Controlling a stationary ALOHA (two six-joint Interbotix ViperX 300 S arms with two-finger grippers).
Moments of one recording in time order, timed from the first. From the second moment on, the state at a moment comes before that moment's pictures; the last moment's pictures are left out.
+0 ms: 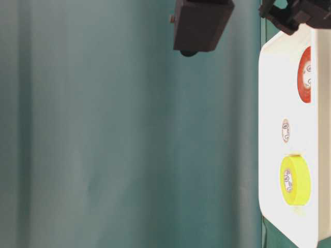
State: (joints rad) left arm -0.02 -1.37 1.55 -0.02 0.02 -0.02; right arm 0.22 0.08 0.78 -0.54 0.07 0.66
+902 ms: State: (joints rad) left arm -0.02 -1.37 1.55 -0.02 0.02 -0.02; right arm 0.24 -0.08 0.78 -0.53 0.19 0.67
